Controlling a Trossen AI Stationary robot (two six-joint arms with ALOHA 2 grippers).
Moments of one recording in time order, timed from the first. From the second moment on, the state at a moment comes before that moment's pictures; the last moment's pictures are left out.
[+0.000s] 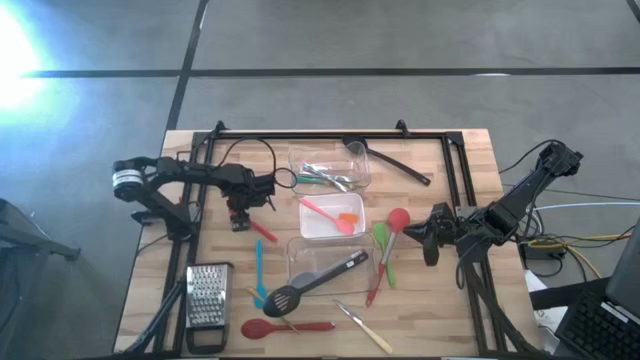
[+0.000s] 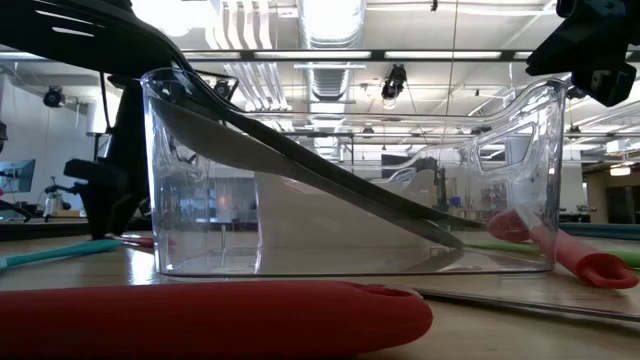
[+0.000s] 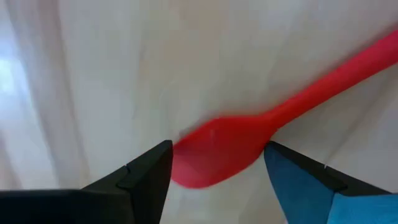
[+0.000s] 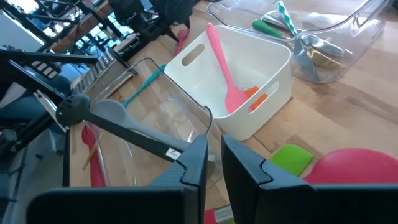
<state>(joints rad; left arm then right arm) 0.35 1.50 0.74 -0.94 -0.12 0.15 0.71 0.76 0.55 -0.49 0.80 1.15</state>
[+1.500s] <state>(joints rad) 0.40 1.50 0.74 -0.86 -0.15 0.31 0.71 0.76 0.55 -0.43 0.80 1.15</state>
